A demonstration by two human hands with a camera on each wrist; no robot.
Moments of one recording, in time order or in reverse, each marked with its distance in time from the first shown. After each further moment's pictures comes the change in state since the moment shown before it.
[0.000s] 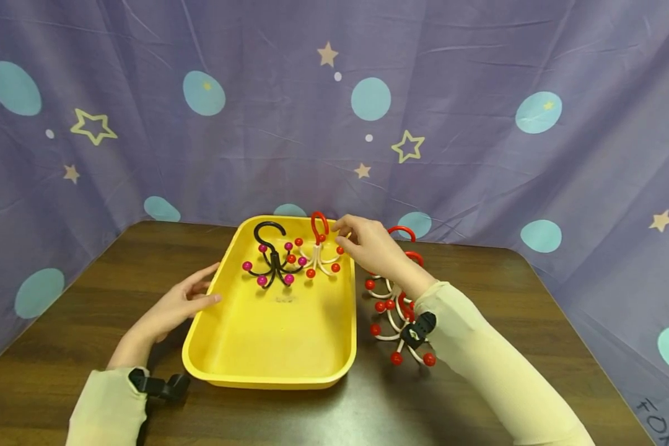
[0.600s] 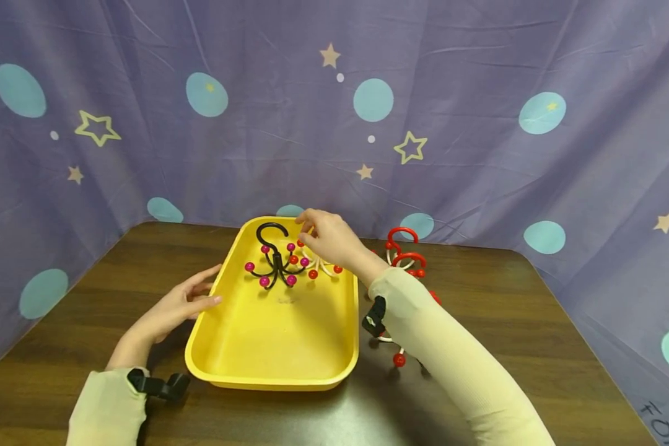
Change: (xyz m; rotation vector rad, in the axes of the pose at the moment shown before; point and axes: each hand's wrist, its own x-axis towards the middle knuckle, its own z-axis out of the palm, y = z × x) left_hand -0.003 -0.001 -0.004 -0.018 -0.026 0.008; right_hand 0.044 -0.030 0.034 0.008 -0.093 0.034
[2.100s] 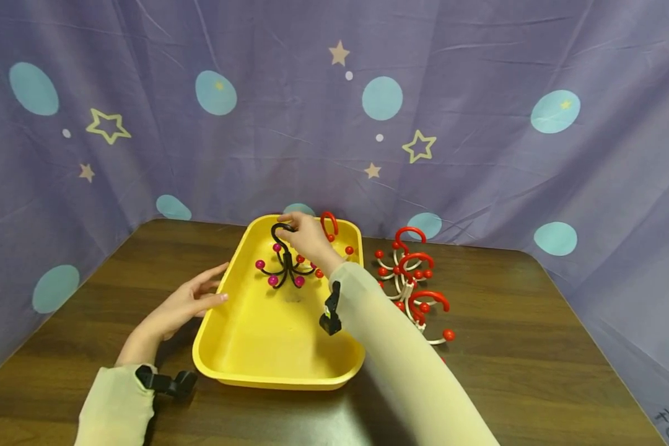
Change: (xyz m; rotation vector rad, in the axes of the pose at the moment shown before) left_hand 0.001 -0.003 -0.001 -0.058 -0.008 0.006; right_hand 0.050 -0.001 0.065 0.460 0.084 0.230
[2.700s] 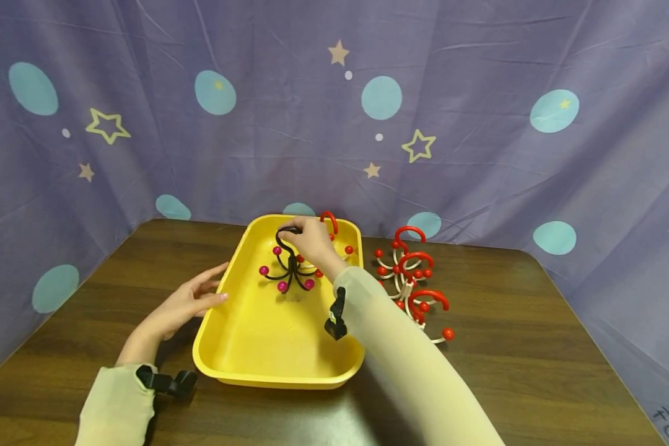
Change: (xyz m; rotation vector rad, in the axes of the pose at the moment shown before) left_hand 0.000 0.000 0.000 0.000 -0.005 -0.001; right_hand -0.012 0.001 -0.004 -0.059 0.059 -0.035
